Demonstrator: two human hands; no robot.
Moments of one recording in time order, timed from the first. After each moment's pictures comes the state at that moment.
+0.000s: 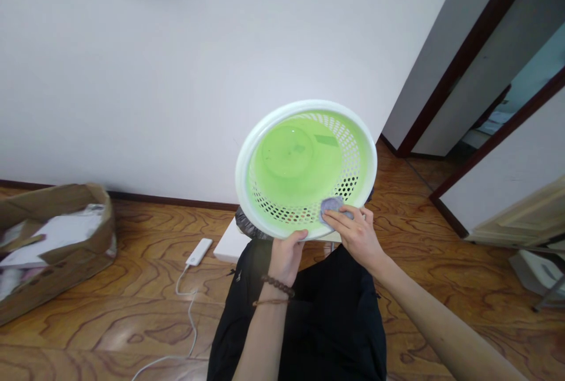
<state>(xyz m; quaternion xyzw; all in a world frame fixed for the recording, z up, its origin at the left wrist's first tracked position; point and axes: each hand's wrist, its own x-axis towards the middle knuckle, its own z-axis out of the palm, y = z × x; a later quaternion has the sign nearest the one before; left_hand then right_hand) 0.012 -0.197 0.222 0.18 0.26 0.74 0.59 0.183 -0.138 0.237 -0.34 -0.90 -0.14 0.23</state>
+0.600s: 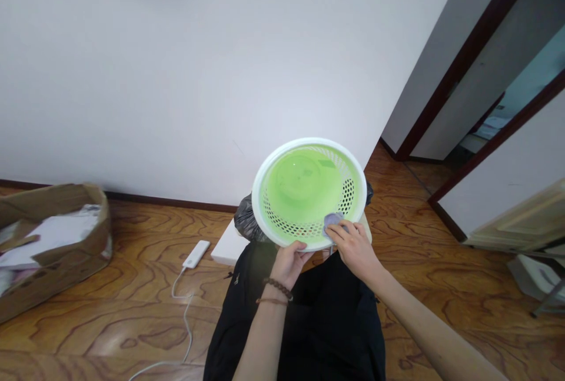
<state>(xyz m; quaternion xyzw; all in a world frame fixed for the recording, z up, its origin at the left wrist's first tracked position) 0.012 -0.187 0.163 0.08 0.30 0.66 0.68 0.183 -0.144 0.211 -0.36 -0.91 -0.14 0.15</state>
